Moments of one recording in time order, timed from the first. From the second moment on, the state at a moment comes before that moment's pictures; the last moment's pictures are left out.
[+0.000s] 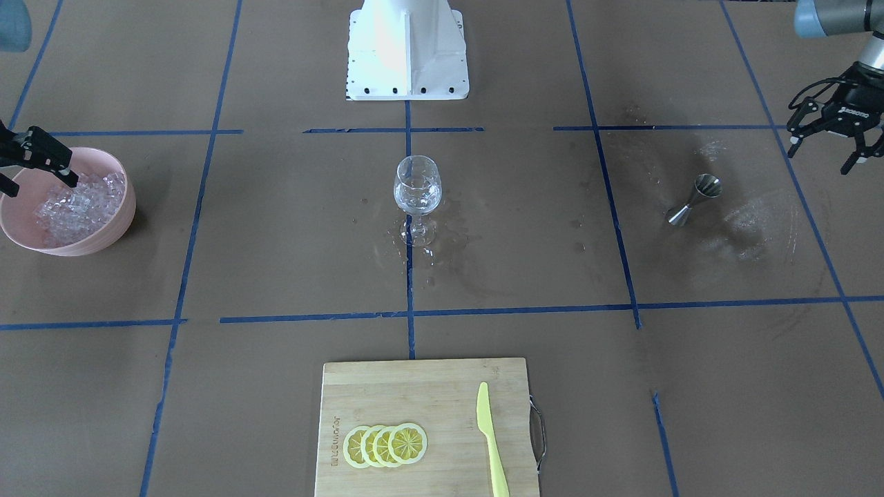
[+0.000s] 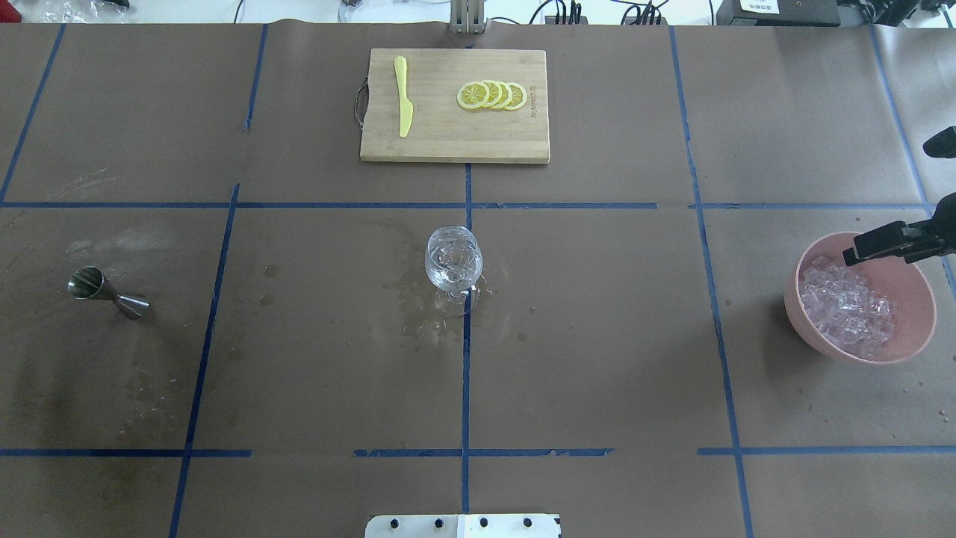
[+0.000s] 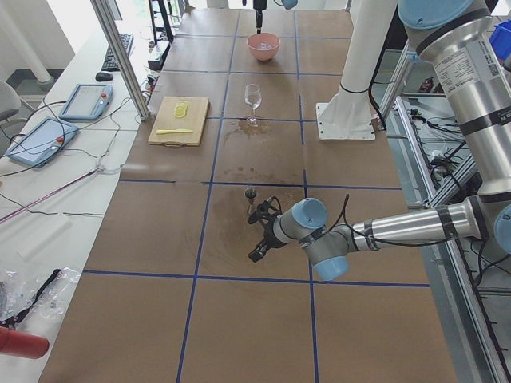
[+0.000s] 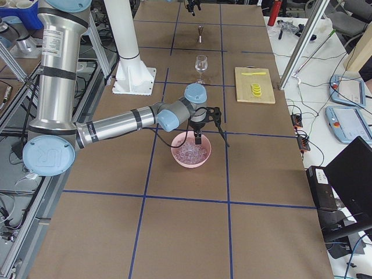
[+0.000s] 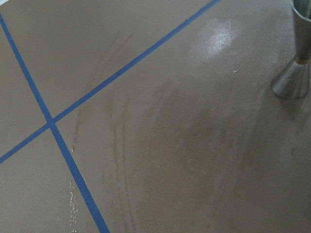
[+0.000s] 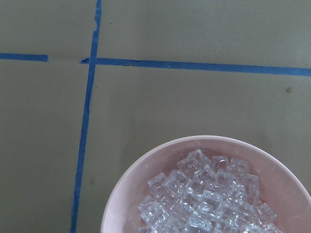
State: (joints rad) left arm -1.15 -1.17 -1.66 -2.77 -2.11 -0.29; right arm 1.07 -1.74 1.95 -1.15 2.26 0.71
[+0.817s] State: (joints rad) left arm -1.50 -1.23 -1.74 -2.52 -2.31 -0.27; right arm 0.92 -1.78 1.87 -0.99 2.11 0.82
